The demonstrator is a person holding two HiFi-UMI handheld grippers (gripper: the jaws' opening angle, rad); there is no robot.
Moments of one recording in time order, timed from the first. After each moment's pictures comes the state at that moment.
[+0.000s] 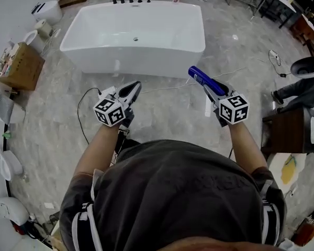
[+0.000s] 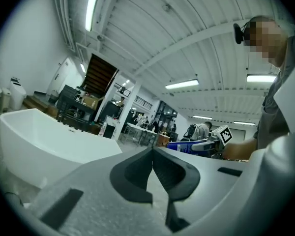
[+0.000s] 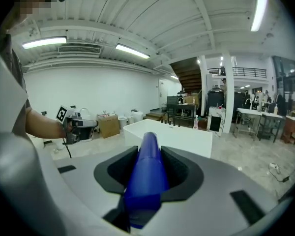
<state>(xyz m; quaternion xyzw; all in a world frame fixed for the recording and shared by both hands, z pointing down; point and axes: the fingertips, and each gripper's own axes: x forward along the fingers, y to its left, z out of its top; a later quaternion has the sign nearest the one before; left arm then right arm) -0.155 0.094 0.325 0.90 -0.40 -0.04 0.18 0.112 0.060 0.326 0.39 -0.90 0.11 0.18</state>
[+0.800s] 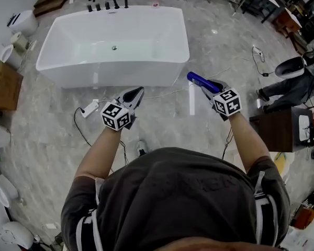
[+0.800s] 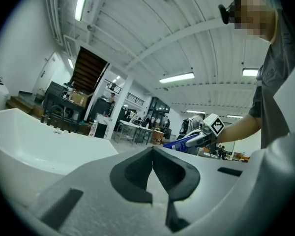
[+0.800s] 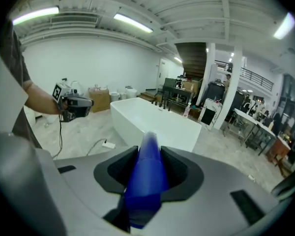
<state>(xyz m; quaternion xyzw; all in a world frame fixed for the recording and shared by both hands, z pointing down) -0.114 -0.058 0.379 0.92 -0.36 -0.01 0.16 0.153 -0.095 0.386 0.39 -0.85 0.09 0.33</state>
